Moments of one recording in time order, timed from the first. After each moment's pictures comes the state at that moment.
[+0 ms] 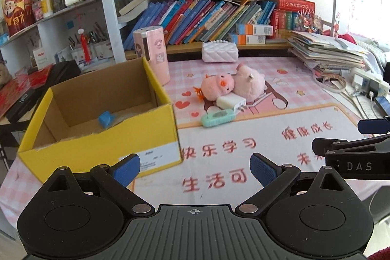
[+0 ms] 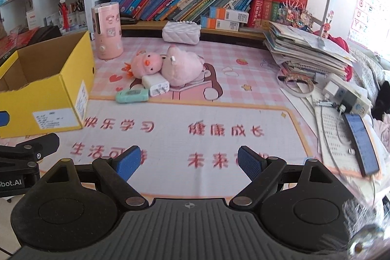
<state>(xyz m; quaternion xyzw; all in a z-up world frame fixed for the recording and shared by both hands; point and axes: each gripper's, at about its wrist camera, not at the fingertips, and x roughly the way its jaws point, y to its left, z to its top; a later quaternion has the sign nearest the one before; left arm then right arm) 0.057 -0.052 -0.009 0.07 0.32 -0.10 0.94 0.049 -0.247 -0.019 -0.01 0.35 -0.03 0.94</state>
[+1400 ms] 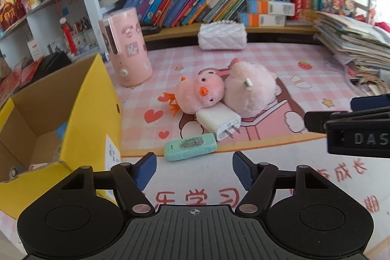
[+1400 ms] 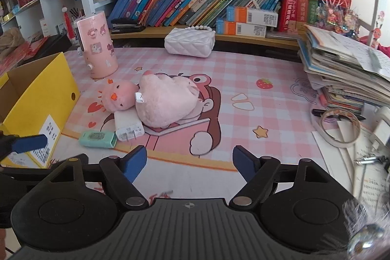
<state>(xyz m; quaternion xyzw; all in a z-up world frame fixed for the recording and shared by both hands) 0.178 -0.157 -0.053 0.08 0.37 -0.02 0.92 0.195 -0.341 -0.040 0.01 0.36 0.08 0.93</state>
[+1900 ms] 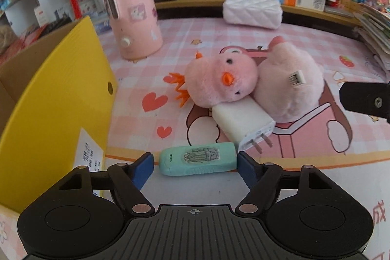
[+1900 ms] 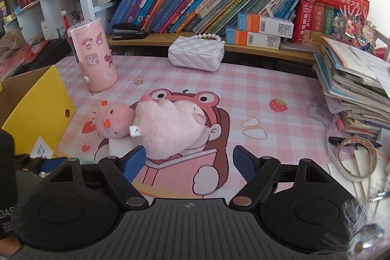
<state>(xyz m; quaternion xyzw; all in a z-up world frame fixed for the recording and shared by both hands) 0.241 -0.155 -0.094 0.04 0.43 0.03 0.90 0.250 -0.335 -0.038 0.01 0.35 0.10 0.93</state>
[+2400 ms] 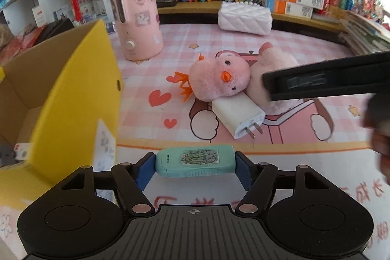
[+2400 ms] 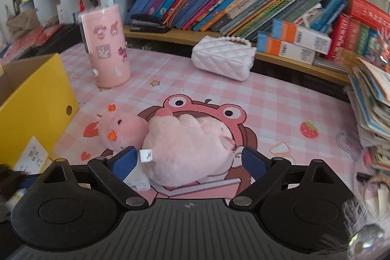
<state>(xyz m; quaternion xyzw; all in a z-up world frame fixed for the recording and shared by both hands) 0.205 -0.140 -0.071 0.03 0.42 0.00 0.91 0.301 -0.299 -0.060 -0.05 0.36 0.15 0.92</state>
